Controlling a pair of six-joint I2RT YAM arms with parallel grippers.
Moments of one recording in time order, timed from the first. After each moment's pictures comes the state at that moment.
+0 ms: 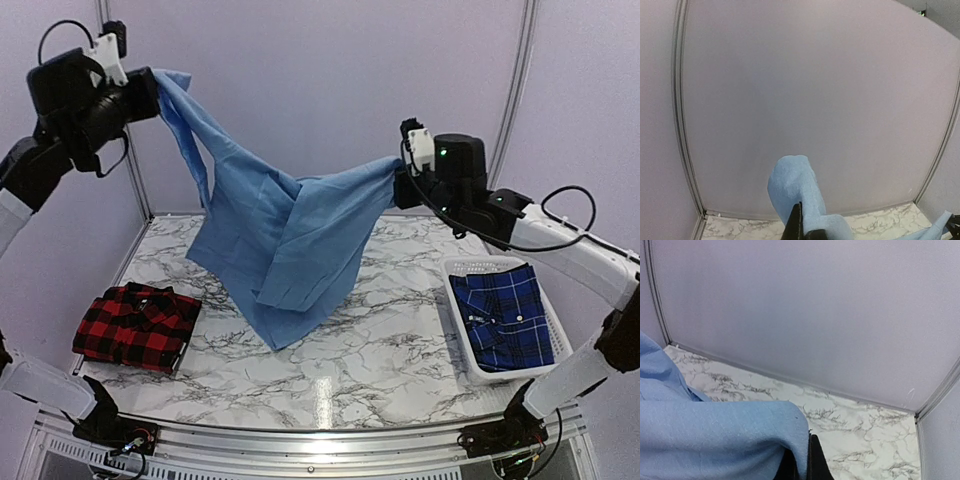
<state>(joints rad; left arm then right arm) -0.65 1.28 1.69 -0.34 -0.53 -0.09 0.69 1.44 1.33 -0.18 0.41 0.02</state>
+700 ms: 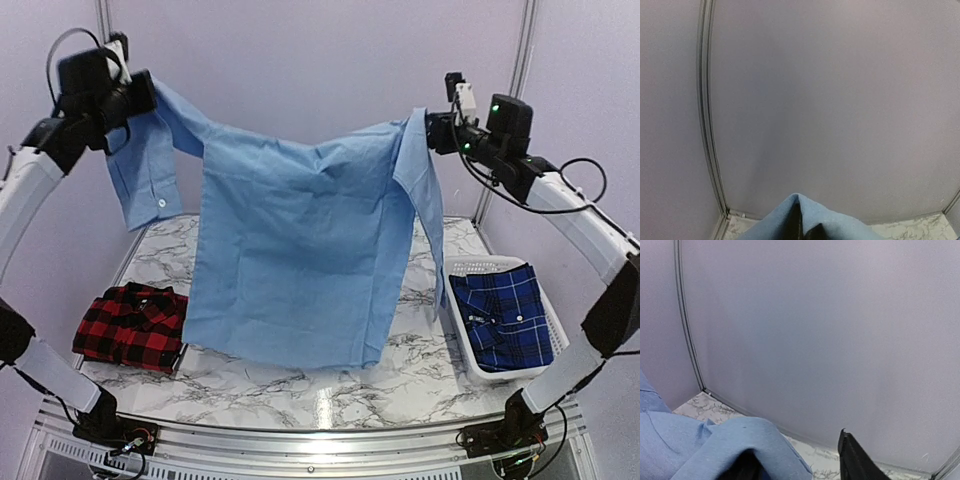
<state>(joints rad) -0.37 1.44 1.91 -0.40 -0.41 -0.11 0.32 1.49 1.58 -0.04 -0.23 0.02</state>
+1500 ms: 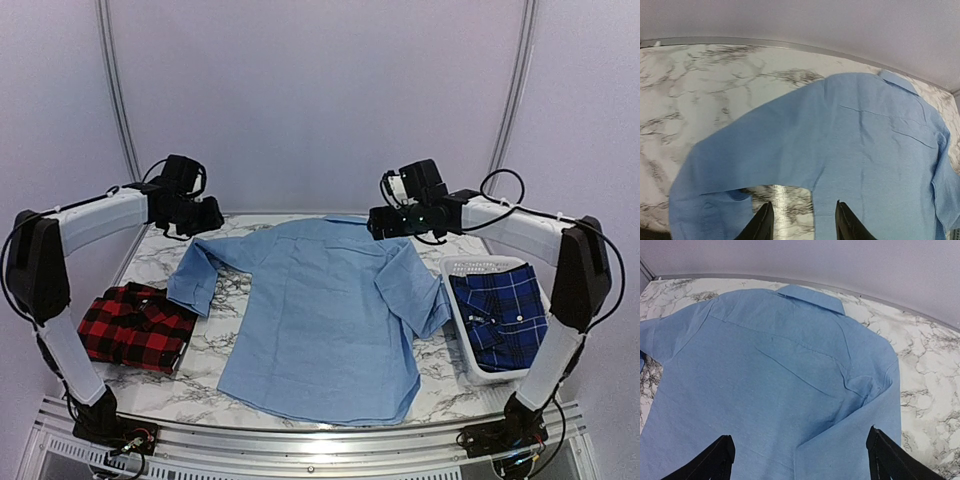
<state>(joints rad) -0.34 1.74 1.42 -0.44 -0.04 -0.43 0.51 1.75 1.45 -0.38 0.11 0.19</state>
